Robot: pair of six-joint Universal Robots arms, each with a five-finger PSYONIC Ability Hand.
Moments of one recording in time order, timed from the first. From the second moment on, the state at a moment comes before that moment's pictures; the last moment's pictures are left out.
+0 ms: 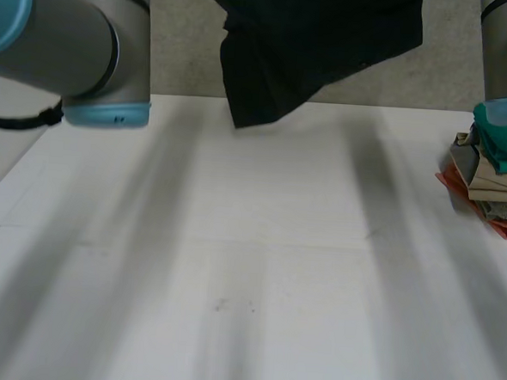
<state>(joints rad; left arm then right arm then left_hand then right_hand) 4.15 -2.03 -0.89 3.76 -1.75 3.77 1.92 -1.08 0.75 -0.42 1.49 2.61 1.12 1.20 1.19 1.20 1.01 0.98 1.18 1.19 1.19 0.99</state>
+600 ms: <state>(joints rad) 4.06 -1.81 -1.71 3.20 -1.79 3.74 1.92 -1.06 1.40 0.11 1.44 2.54 1.12 1.20 1.20 1.20 1.01 0.98 1.18 1.19 1.19 0.99</state>
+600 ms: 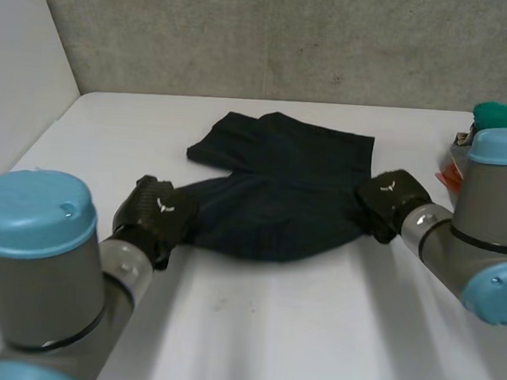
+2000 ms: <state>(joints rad) 4.07 -2.45 -1.05 3.91 -1.69 3.98 1.88 -1.00 1.30 -0.14 1.58 2.56 0.19 0.21 0.21 0.20 0.05 0.20 0.22 0.22 0.24 0.07</state>
